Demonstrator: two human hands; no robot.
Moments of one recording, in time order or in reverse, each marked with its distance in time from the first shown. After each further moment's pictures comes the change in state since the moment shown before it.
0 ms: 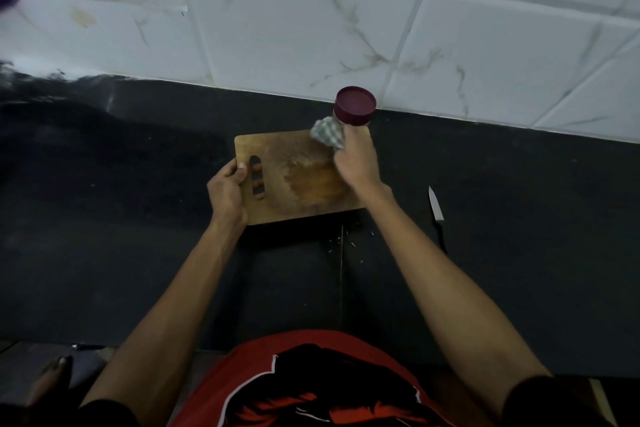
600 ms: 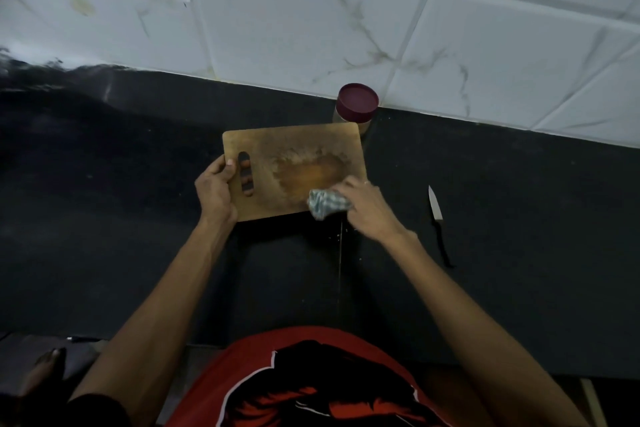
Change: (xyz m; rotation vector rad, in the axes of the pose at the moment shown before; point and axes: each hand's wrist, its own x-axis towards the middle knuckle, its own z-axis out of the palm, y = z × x) left_hand 0.001 0.005 -0.015 -0.034 0.031 0.000; right_hand -0.069 0.045 0.003 -0.132 -0.382 -0.307
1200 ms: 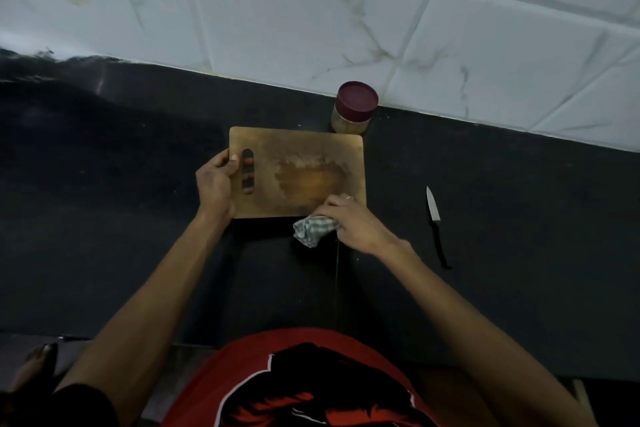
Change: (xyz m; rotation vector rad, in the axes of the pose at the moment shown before) left_hand 0.005 0.002 0.005 0.082 -0.040 0.013; right_hand -0.012 -0.009 0.011 0.038 -0.155 -0.142
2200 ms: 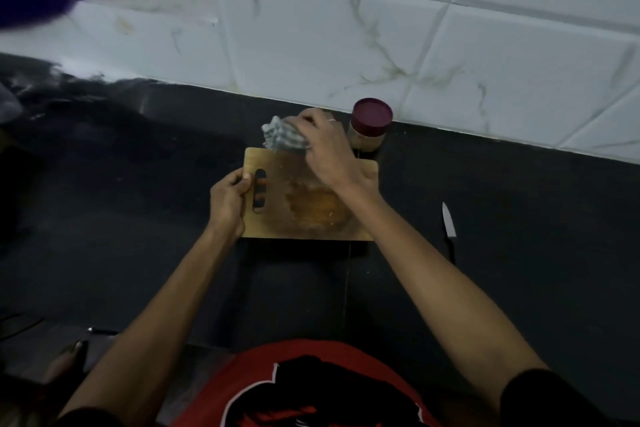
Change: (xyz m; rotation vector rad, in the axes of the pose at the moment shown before) left_hand -0.018 0.002 -0.012 0.036 -0.035 -0.011; right_hand 0.097 -0.058 -0.068 -0.010 0.574 -0.148
